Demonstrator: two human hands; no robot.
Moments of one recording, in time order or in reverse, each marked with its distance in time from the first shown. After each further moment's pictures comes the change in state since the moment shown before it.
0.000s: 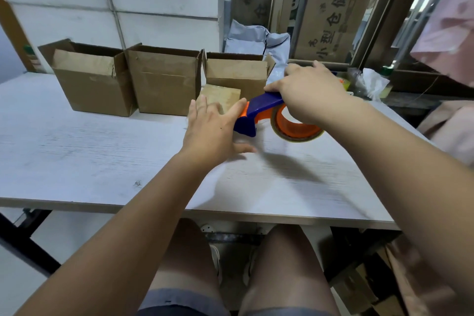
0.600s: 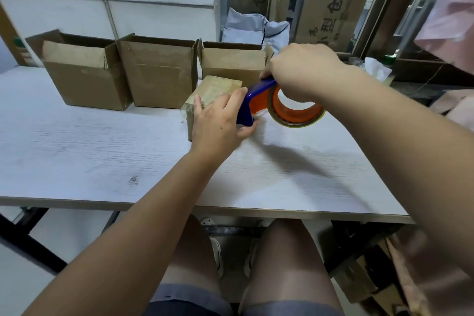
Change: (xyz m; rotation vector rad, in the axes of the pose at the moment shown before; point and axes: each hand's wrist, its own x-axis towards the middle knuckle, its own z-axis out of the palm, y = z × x) left_hand 0.003 0.010 0.024 -0.216 0.406 0.105; right_hand 0.020 0.002 -0.007 -0.086 0.009 -0.045
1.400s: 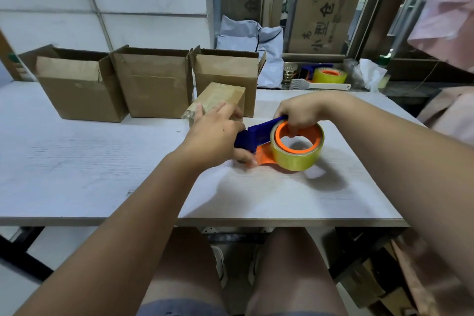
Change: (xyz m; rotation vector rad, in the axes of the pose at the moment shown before) left_hand 0.019 0.001 -0.030 0.148 -0.626 0.116; right_hand 0.014 0.025 0.070 0.538 -0.603 -0.067
